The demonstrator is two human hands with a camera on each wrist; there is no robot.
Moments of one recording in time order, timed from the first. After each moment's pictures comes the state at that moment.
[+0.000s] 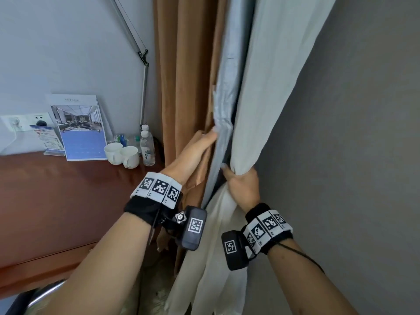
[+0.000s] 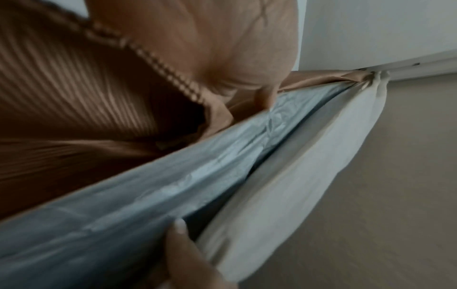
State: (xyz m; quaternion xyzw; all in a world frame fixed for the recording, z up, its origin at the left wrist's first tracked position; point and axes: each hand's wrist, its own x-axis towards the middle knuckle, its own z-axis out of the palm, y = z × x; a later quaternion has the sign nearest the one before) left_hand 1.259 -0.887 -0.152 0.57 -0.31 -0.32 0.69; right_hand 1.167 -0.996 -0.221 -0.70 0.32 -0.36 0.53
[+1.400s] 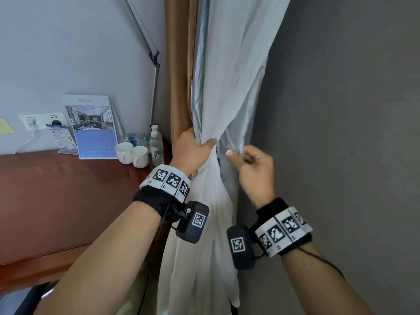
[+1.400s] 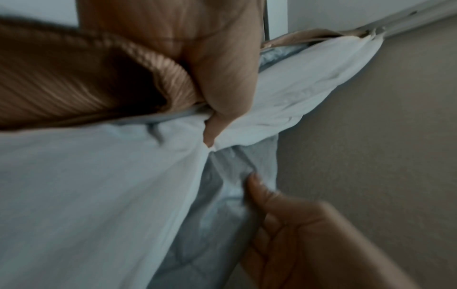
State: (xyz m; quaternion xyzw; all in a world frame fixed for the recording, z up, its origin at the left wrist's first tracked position) left_hand 1.275 -0.884 -0.144 0.76 -0.25 -0.07 0.59; right_hand 1.162 -0.979 -0.173 -0.71 0.15 -0.43 0.54
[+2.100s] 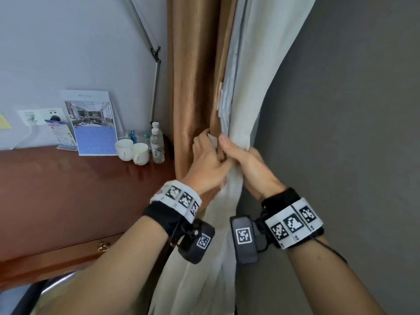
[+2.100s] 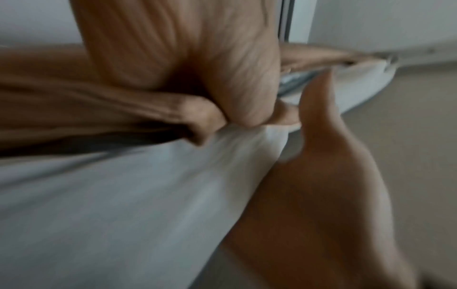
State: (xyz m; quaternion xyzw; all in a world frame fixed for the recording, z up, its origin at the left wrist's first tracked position) left_hand 1.269 -0.898 -0.196 0.79 -0.41 -0.03 0.46; right_hand 1.169 -0.970 -0.150 -0.67 0.14 -0.16 0.72
